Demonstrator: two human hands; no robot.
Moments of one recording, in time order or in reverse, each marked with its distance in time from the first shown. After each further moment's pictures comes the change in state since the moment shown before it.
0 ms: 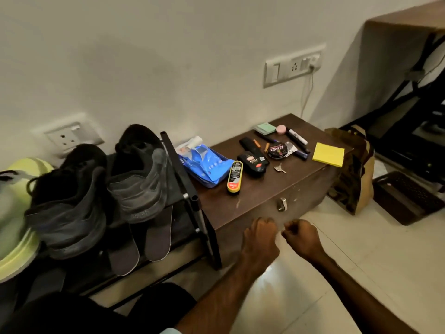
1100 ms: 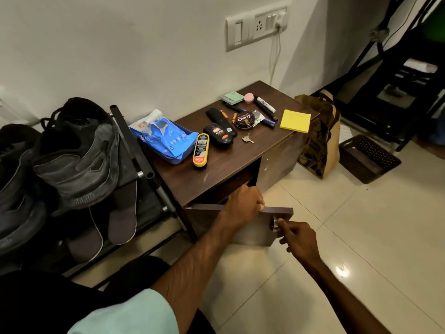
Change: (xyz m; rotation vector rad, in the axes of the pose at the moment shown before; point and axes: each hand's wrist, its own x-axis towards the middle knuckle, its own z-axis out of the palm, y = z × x) left_hand 0.056 0.007 0.031 -0.137 -0.121 0.241; right_hand -0.059 0.083 -0.008 0.213 0.151 0.083
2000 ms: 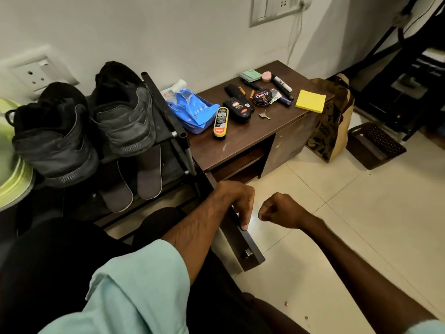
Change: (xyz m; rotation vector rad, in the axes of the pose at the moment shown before) left_hand -0.079 -0.004 -0.037 0.141 -0.810 -0.210; right_hand -0.036 -0.064 0.016 -0.471 -0.655 -0.284
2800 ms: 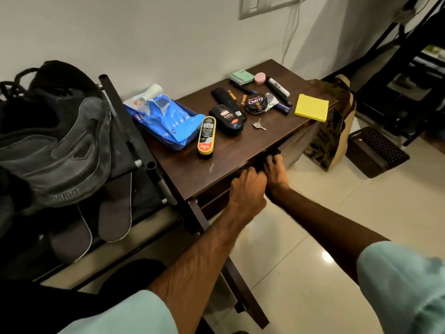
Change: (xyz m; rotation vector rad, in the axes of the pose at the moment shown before) left_hand 0.092 0.008 -0.039 -0.033 0.941 0.046; right_hand 0.171 0.019 -0.055 -1.591 0.029 0.333
